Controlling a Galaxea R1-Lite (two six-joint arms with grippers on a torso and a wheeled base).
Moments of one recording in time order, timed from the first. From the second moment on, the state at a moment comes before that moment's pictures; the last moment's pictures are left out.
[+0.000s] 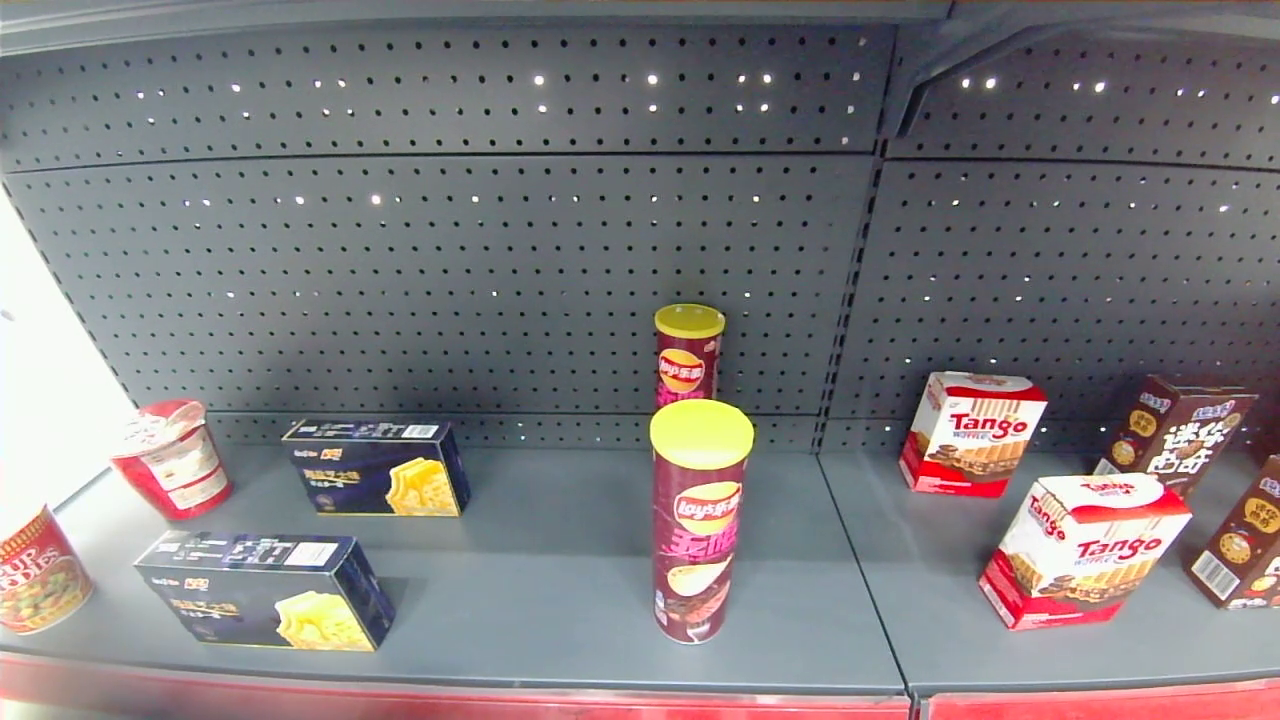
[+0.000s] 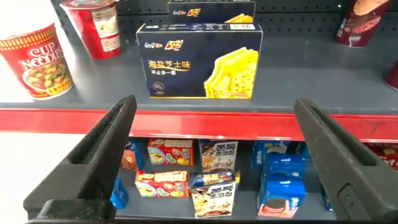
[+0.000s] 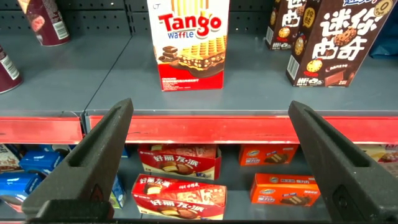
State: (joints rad) left arm 0.00 0.00 0.00 -0.01 0.02 -0.01; right arm 0.00 0.00 0.00 0.00 -0.01 0.00
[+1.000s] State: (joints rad) left arm 0.00 0.00 0.00 -0.01 0.03 -0.01; right arm 0.00 0.00 0.00 0.00 0.00 0.00
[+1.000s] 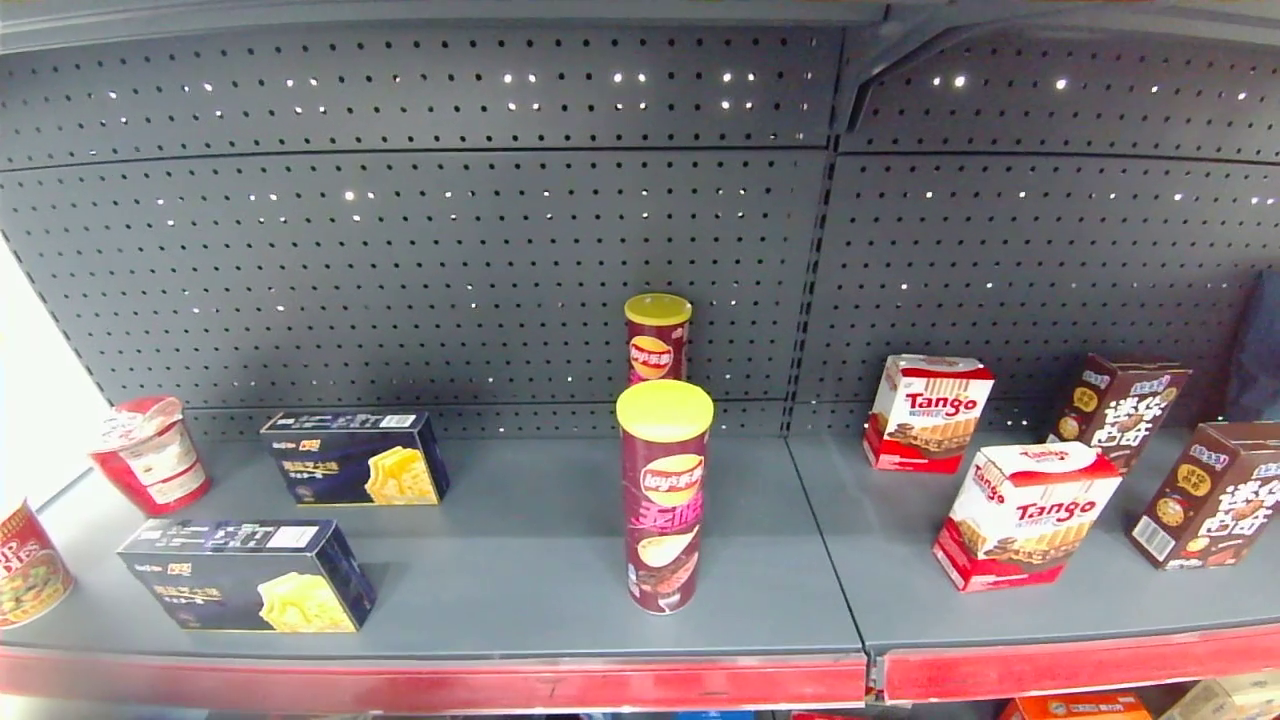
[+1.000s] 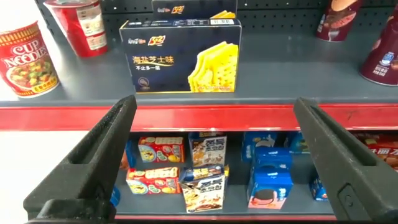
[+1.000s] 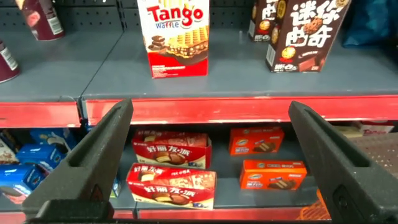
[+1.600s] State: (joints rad) left arm 0.00 0.00 0.00 -0.01 0.02 -0.01; right arm 0.00 0.00 0.00 0.00 0.00 0.00
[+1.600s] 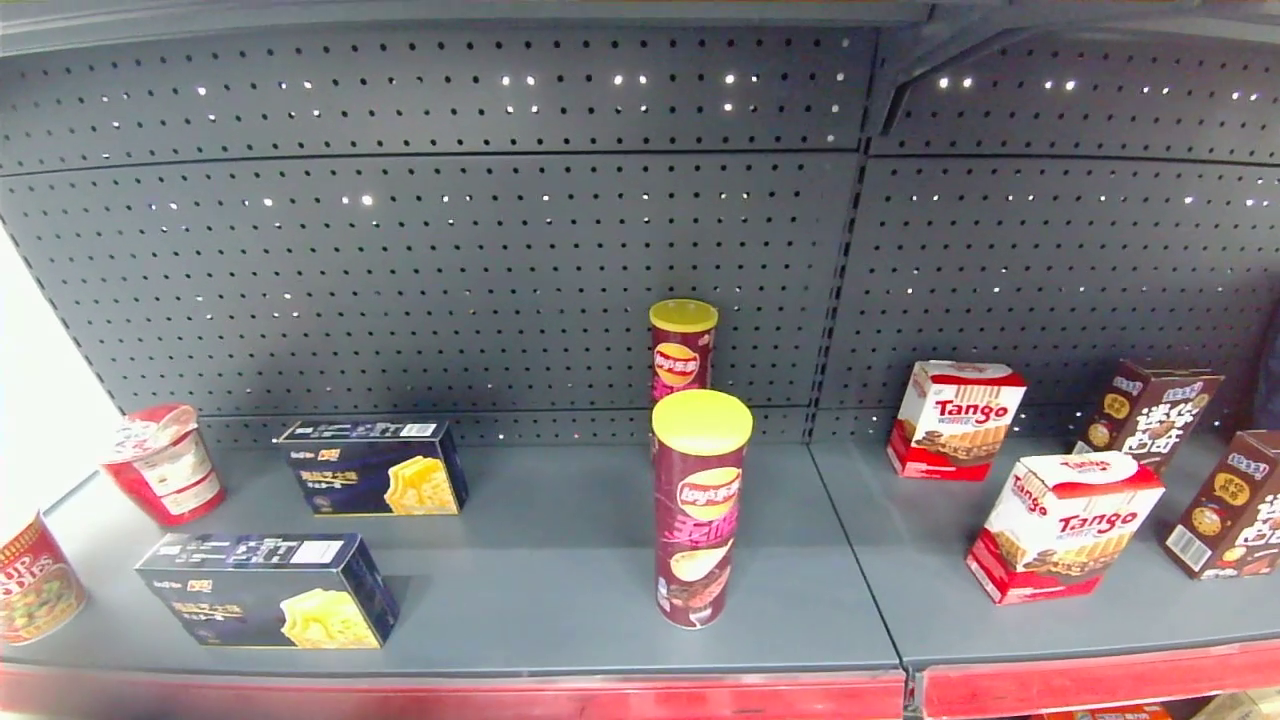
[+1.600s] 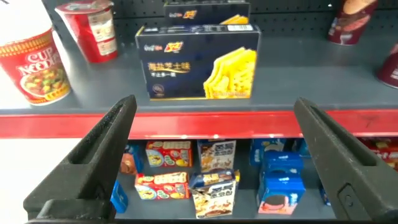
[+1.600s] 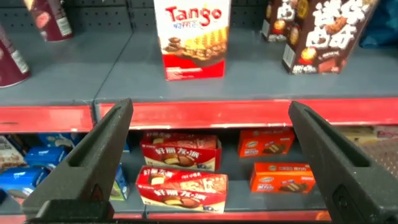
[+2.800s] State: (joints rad) left arm 0.00 0.00 0.00 -0.01 0.03 -0.01; right arm 0.00 0.00 0.00 0.00 0.00 0.00
